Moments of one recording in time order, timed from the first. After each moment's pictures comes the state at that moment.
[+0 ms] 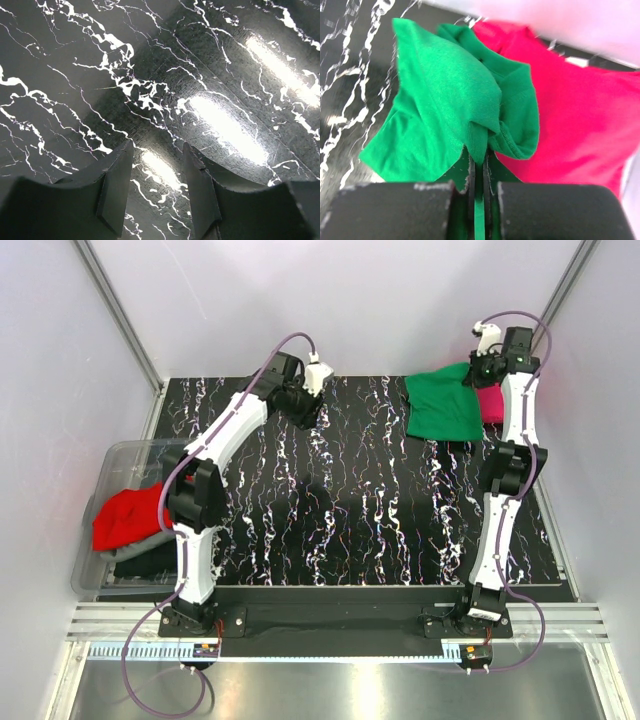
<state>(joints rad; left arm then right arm) -0.40 2.07 1.95 -0.71 0.29 0.30 -0.21 2.63 2.78 -0.90 -0.42 -0.36</state>
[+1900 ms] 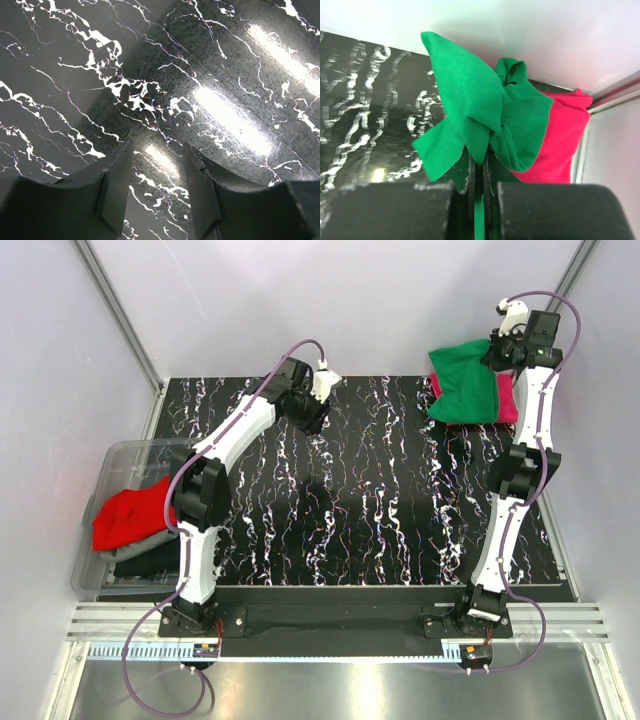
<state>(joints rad) -0.44 2.10 1.95 -0.72 0.26 0.32 -0.25 2.52 2.77 -0.81 -0.41 -0.30</state>
